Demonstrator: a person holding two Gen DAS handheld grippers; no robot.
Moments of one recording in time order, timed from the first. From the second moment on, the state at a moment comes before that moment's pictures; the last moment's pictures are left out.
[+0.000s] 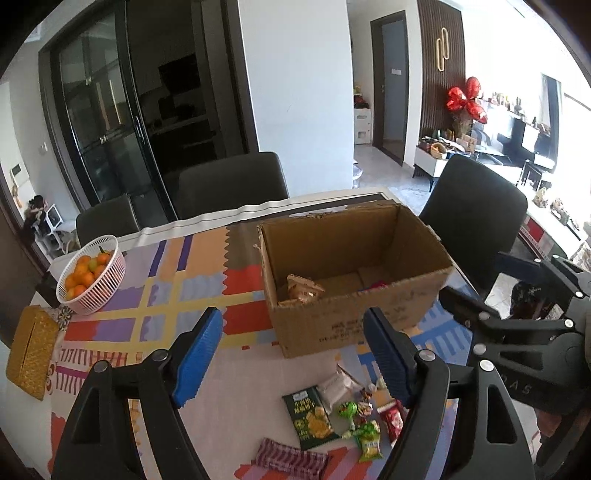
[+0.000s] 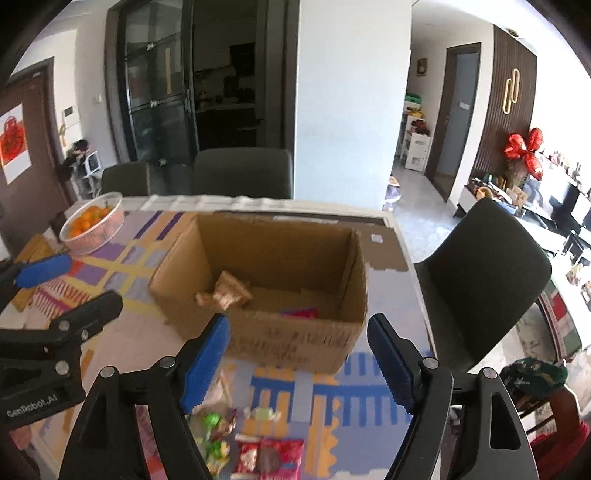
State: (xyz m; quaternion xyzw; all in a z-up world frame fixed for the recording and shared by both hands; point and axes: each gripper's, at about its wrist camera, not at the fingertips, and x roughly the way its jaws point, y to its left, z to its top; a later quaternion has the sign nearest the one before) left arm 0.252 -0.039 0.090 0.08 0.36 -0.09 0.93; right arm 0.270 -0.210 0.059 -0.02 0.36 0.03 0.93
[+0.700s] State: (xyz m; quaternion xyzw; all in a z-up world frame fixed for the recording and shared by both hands) left arm 0.168 -0.051 0.049 0.12 0.35 -0.13 0.92; right arm 0.178 -0.214 0.024 -0.03 0.36 0.01 0.93
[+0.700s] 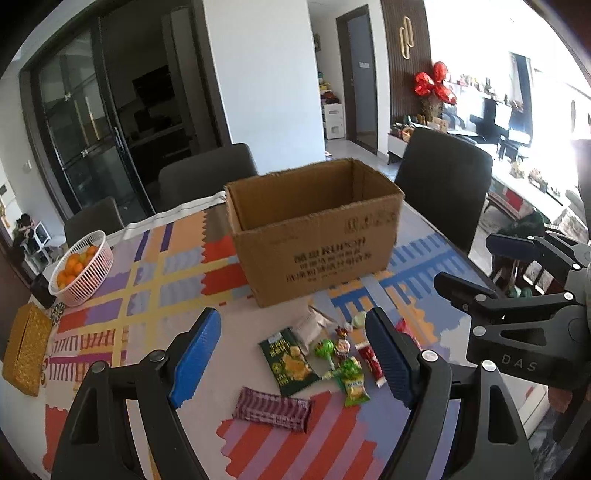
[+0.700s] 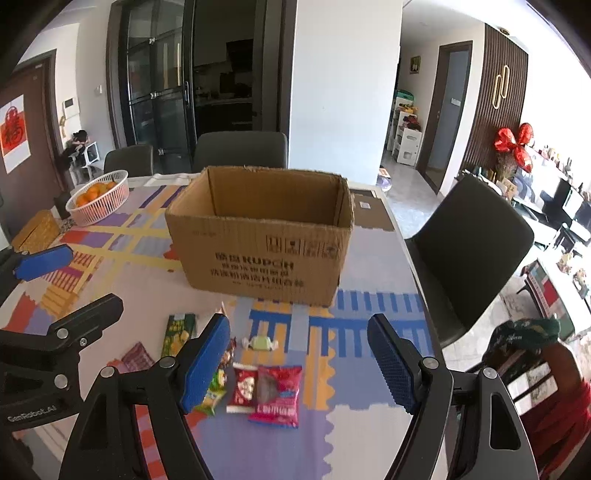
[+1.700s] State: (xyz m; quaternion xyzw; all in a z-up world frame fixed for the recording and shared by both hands) left arm 0.191 -0.072 -0.066 0.15 0.44 -0.26 0.85; right arm 0.181 -0.208 -0.097 0.01 0.49 0.03 0.87
